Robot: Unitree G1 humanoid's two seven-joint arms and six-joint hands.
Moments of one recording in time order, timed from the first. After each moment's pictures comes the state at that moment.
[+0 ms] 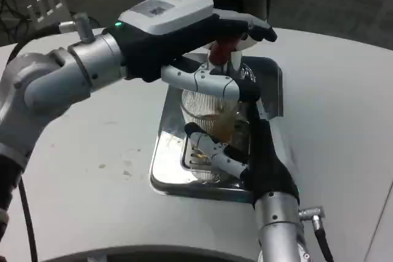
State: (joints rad) left arm -1.09 0.63 -0.24 0.57 0.36 -0.71 -0.46; right arm -0.42 0.12 0.26 0.09 -0.41 0.25 -0.36
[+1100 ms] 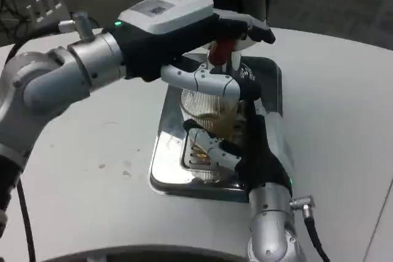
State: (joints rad) left arm -1.09 0.64 -0.24 0.56 0.36 -0.69 -0.47; right arm -0.53 0.10 0.27 0.24 -0.38 0.25 -0.44
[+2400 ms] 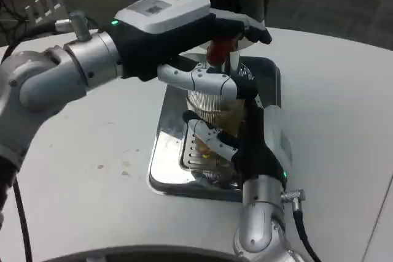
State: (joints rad) left arm -1.09 0.65 -0.24 0.56 0.36 -0.69 -0.47; right arm -0.66 0.10 0.29 0.46 -0.32 0.17 -0.62
